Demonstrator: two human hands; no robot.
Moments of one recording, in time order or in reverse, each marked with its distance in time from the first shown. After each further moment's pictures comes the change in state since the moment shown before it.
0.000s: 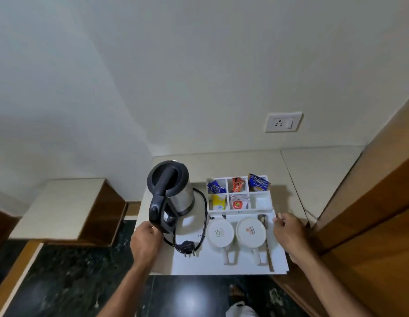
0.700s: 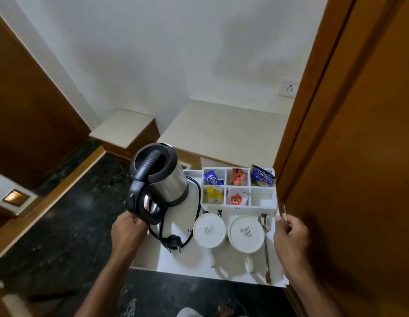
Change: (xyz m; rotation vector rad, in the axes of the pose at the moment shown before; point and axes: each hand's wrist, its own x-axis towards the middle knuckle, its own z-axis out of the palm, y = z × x) left_hand -0.402 -0.083 -0.053 -0.163 0.291 -0.252; right_hand -0.203 0.168 -0.181 0.146 -0.056 -0.284
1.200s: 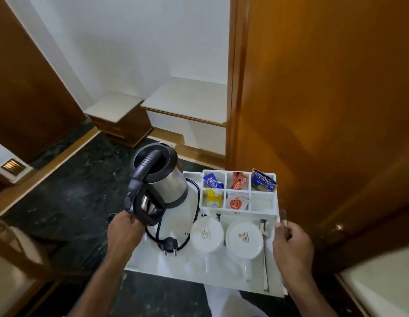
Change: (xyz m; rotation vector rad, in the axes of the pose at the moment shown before) left_hand -0.327 -0.091 -0.023 0.040 -0.029 0.024; right_hand -0.194 0.154 -0.257 -0.081 0.046 0.027
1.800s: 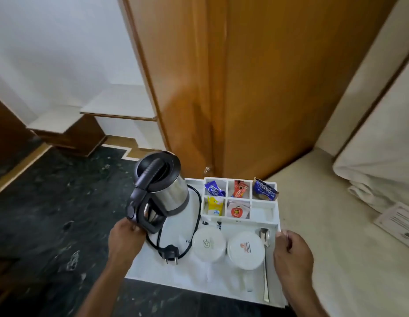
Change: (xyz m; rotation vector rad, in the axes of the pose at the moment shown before) left_hand -0.295 0.062 0.082 0.000 -0.153 0.149; right_hand -0.056 0.156 -0.306 -0.020 0.195 0.007
